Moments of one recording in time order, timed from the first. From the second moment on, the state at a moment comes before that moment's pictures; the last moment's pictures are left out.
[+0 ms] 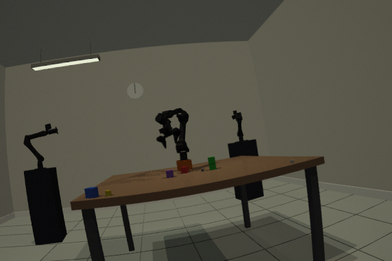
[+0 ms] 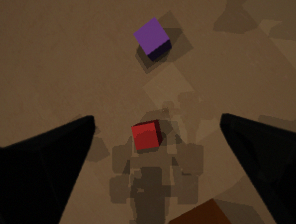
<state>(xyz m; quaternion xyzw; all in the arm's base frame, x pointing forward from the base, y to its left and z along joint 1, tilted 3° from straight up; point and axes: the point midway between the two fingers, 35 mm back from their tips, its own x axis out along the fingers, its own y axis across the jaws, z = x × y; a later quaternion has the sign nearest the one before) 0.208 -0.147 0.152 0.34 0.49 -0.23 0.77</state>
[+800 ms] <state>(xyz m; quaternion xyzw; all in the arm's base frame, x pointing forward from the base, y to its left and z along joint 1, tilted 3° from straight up) 0.223 -0.069 0.075 0.22 0.67 -0.18 0.68</state>
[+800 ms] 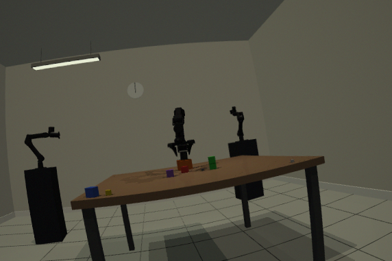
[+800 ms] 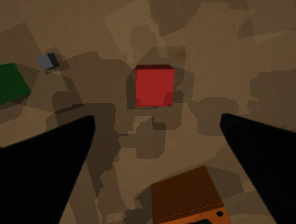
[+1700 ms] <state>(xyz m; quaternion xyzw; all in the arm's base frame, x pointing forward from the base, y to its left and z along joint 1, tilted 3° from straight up) 0.227 -0.069 0.006 0.22 0.68 -0.18 0.68</state>
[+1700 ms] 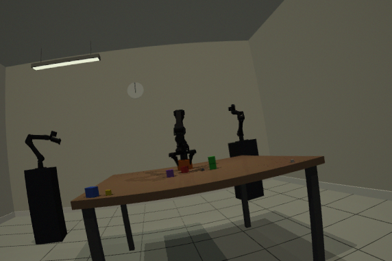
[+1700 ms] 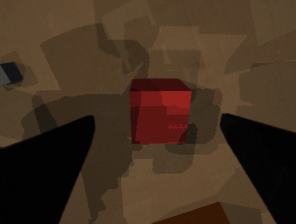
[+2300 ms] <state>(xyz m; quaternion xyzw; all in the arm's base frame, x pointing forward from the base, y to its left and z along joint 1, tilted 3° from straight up) 0.227 -0.068 -0.024 0.22 0.68 -0.18 0.68</state>
